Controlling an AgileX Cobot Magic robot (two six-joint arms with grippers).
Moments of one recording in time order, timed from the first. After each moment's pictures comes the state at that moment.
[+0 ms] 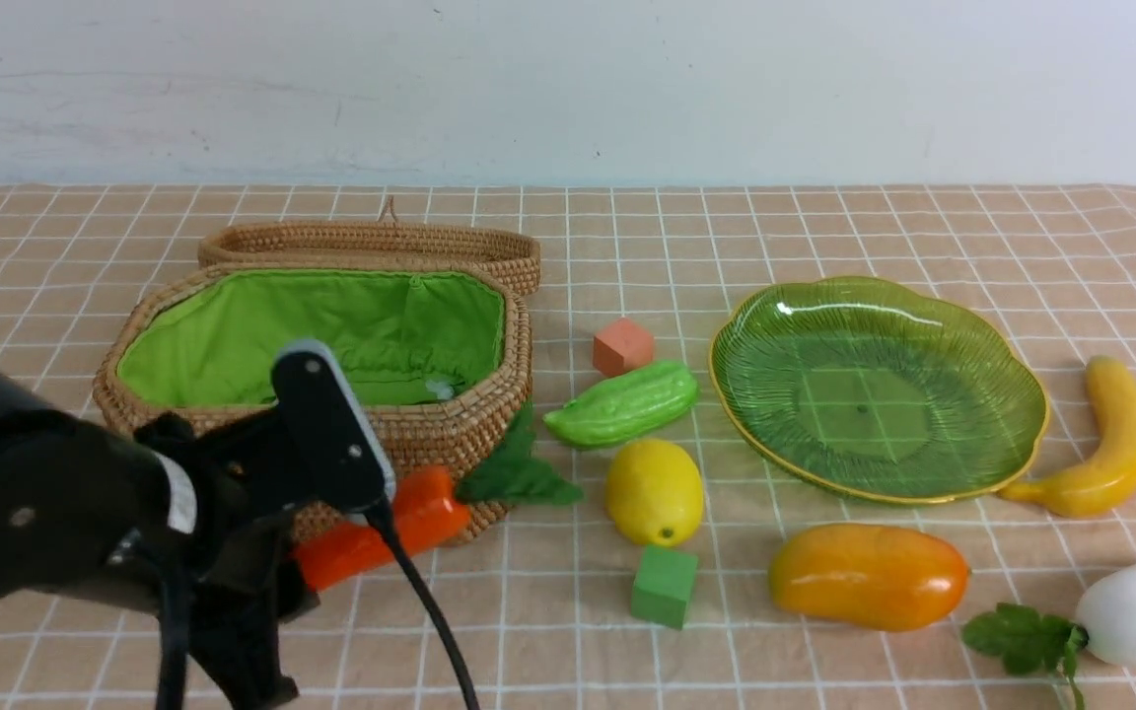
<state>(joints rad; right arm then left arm) 0.15 0.47 -0.78 0.81 0.99 -0.55 -0.46 1.24 -0.80 0.12 0.58 0.53</state>
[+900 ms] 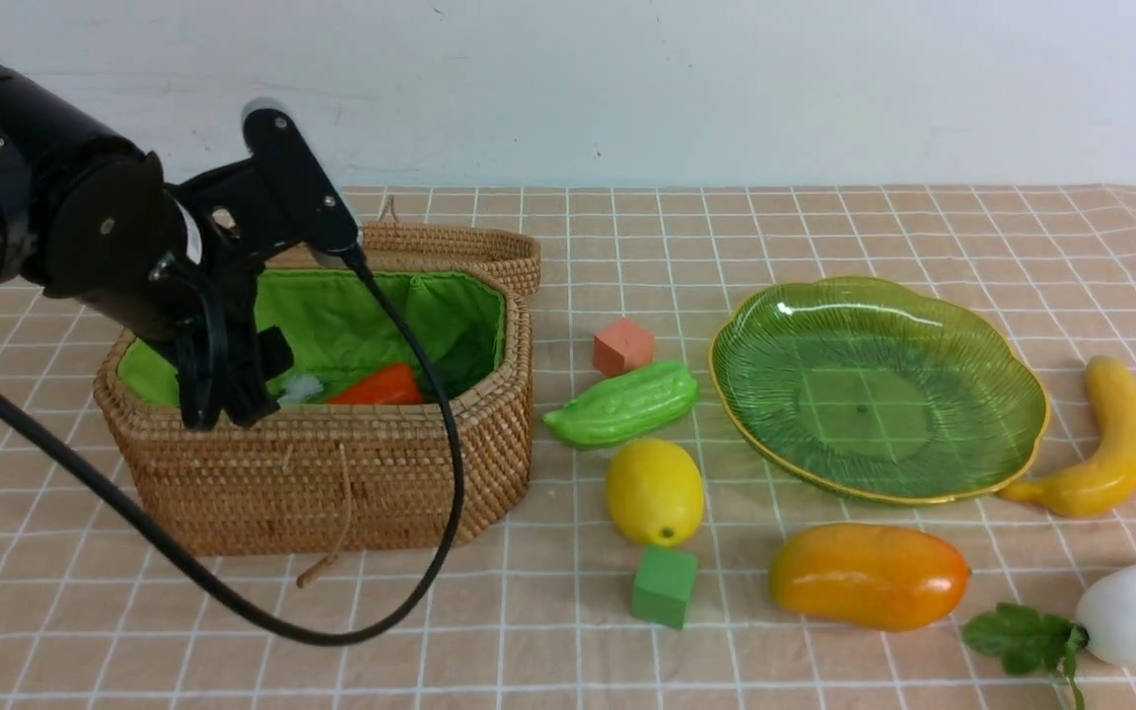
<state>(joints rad) 0.15 0.47 -0.78 0.82 0.76 -0.55 -0.31 1.55 -1.21 0.37 0.64 0.44</state>
